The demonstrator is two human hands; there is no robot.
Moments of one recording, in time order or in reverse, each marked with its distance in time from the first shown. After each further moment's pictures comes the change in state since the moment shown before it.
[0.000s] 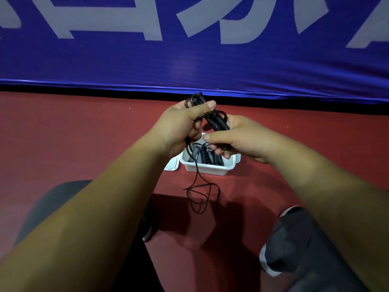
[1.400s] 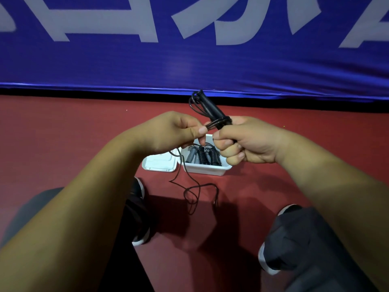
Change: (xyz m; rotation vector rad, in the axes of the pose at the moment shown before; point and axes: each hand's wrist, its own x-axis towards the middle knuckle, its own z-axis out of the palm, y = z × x) left_hand -0.026 0.025 -0.032 0.910 -0.387 0.165; right_hand -0.017 -0.004 -0.013 0.328 -0.190 0.129
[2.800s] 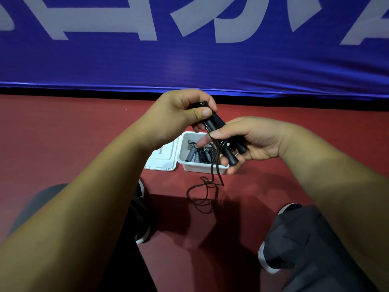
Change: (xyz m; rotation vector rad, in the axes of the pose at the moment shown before) left_hand 0.013 0.018 0.007 -0.227 0.227 0.215; right_hand -0.010 -0.010 -0.009 -0.159 -0.151 0.119
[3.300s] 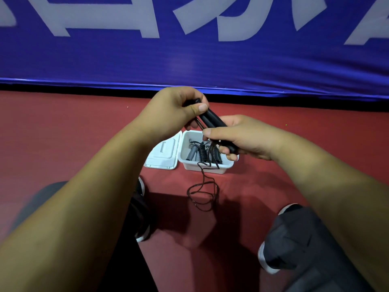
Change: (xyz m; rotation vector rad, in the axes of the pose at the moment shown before) left_hand 0.002 -0.004 -0.007 0.221 0.128 -0.090; right_hand 0.022 0.009 0.013 -0.142 0.309 -0.165
